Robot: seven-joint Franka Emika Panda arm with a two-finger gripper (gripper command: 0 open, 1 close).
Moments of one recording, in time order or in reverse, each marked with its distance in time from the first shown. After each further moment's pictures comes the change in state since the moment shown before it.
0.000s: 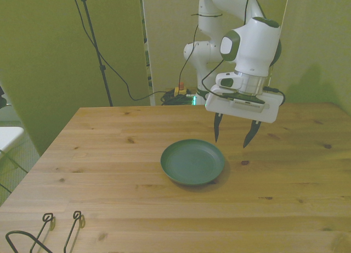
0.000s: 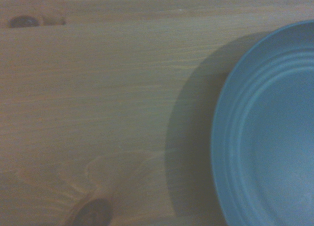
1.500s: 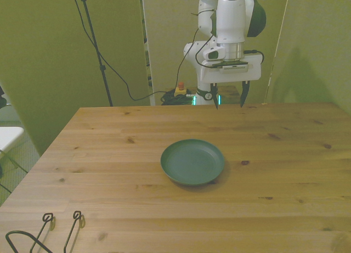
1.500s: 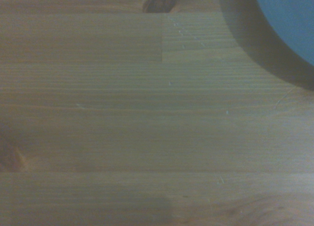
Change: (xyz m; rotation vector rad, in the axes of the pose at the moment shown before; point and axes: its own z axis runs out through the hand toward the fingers) arm -0.073 0.138 -0.067 0.146 -0.199 -0.144
